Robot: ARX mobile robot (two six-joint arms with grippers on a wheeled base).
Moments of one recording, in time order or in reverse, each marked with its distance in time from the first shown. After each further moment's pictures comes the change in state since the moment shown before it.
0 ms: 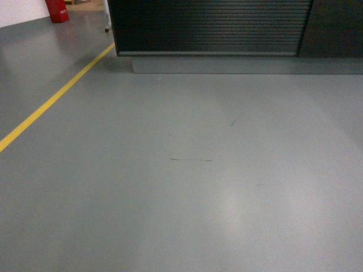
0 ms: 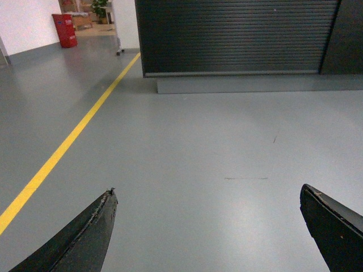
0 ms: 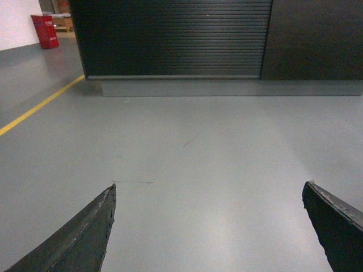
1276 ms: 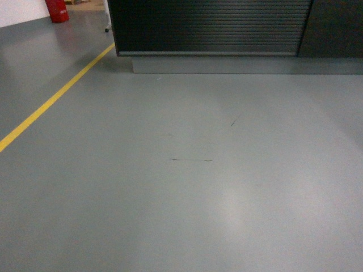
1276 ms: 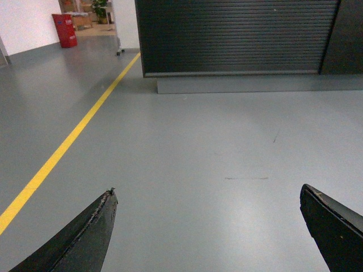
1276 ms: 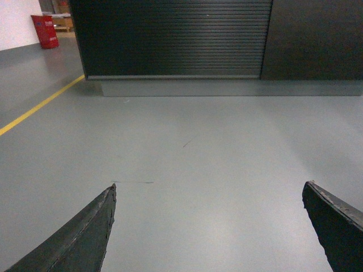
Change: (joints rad) left arm 0.000 0.000 0.000 0.000 0.000 0.000; right arm 0.000 0.000 0.000 0.000 0.000 0.000
